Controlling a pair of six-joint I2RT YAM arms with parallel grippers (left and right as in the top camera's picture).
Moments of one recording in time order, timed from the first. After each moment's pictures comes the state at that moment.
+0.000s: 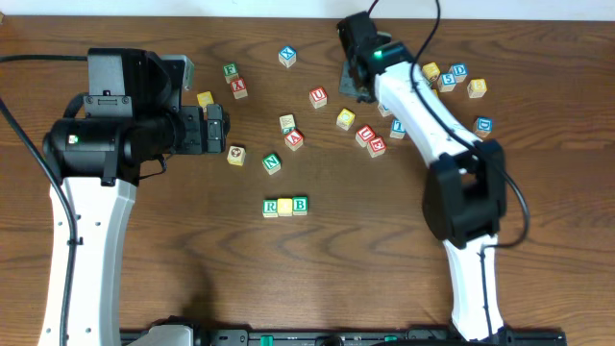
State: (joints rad) left arm -0.02 1.37 1.54 -1.14 0.23 -0.03; right arm 0.40 2.28 2.06 -0.92 0.23 0.56
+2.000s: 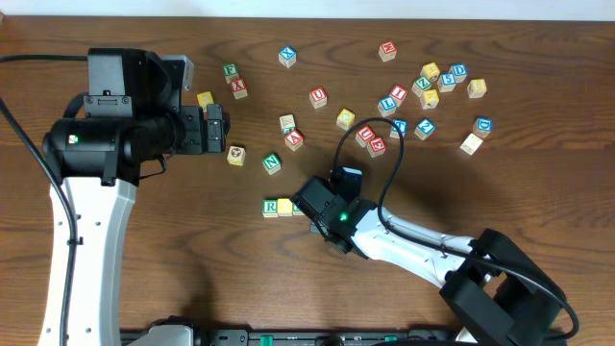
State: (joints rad) left arm -0.02 1.37 1.54 -1.14 0.23 -0.03; right arm 0.88 1.75 0.93 -0.44 0.30 1.02
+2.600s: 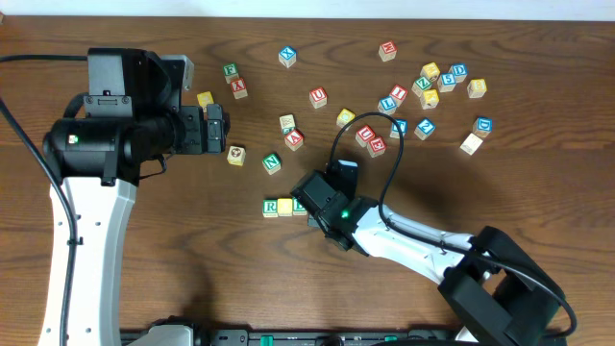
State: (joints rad) left arm -0.02 1.37 1.54 -1.14 0.23 -0.03; right arm 0.86 1.76 0.93 -0.35 0.30 0.95
